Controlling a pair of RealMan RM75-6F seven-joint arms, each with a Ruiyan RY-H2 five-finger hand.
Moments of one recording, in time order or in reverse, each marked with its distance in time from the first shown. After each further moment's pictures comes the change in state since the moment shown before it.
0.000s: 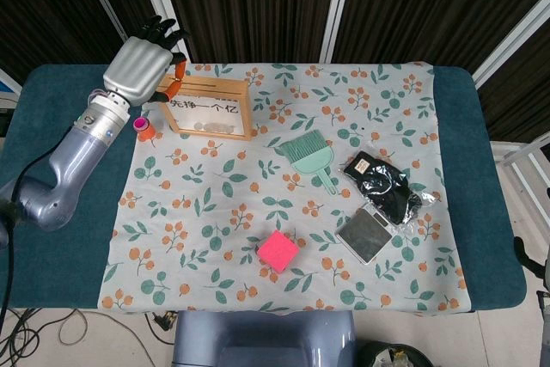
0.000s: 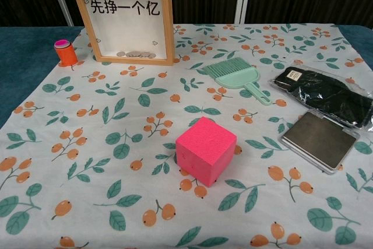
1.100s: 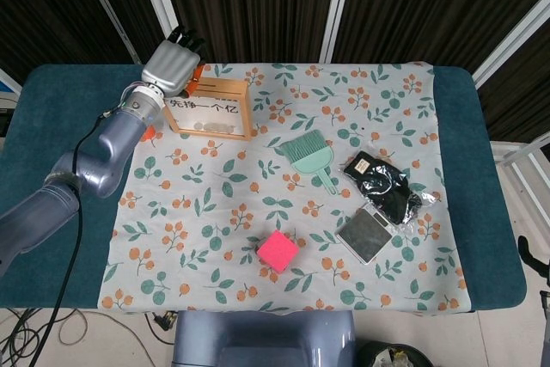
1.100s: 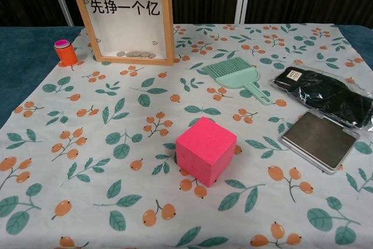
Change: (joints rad) left arm -0.167 -0.324 0.106 0.516 0.077 -0.175 -0.079; right arm 0.001 0.000 0.012 0.001 0.027 -0.005 -0.003
